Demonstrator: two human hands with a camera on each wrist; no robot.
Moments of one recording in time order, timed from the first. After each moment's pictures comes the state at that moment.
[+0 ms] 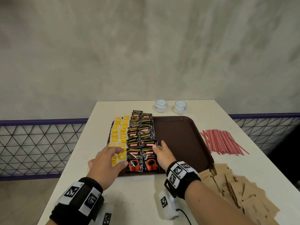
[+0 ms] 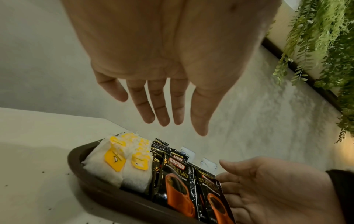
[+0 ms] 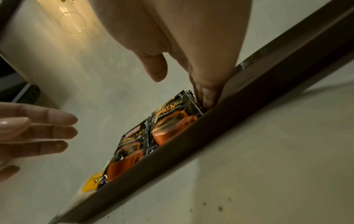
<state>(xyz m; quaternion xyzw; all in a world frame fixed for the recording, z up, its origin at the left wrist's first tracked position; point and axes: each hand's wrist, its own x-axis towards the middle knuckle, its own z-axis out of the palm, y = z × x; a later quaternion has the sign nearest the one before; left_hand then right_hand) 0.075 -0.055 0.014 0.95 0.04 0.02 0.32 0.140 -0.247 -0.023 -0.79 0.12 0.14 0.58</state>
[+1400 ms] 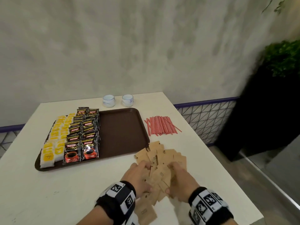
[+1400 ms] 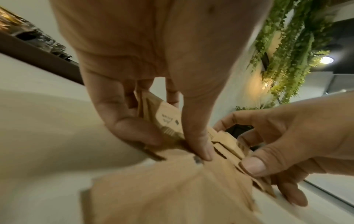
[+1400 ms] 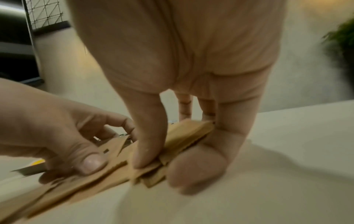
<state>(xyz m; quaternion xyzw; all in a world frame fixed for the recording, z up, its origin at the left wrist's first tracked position) 0.011 -0.314 -0.038 0.93 -0.12 -0.22 0.27 -0.038 -0.486 -0.035 -0.92 0.13 0.18 0.32</state>
